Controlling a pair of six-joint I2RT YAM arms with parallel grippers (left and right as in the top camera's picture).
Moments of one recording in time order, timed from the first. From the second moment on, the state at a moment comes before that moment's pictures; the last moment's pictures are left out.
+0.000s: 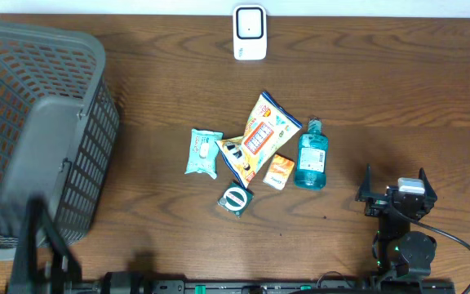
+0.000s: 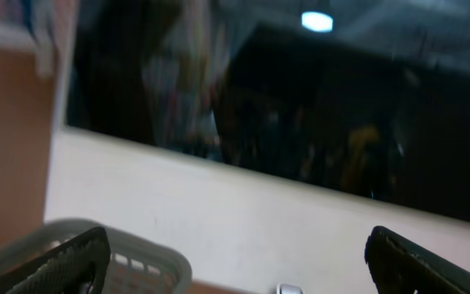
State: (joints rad) left arm 0.02 0.43 1.49 -0.76 -0.04 -0.25; right arm -0.04 0.01 0.01 -0.06 0.12 -0.11
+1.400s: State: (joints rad) left arm 0.11 0.00 0.68 -0.21 0.18 -0.39; right arm -0.04 0.01 0.01 -0.06 0.12 -0.11
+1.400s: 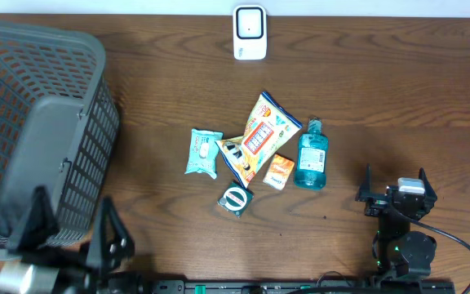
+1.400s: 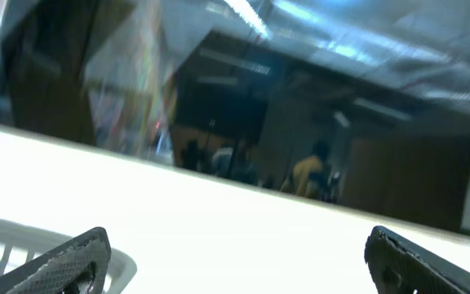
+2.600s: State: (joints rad) left arm 0.11 0.03 0.09 -0.24 -0.13 -0.26; right arm -0.04 0.01 0.01 -0.06 0.12 -0.11
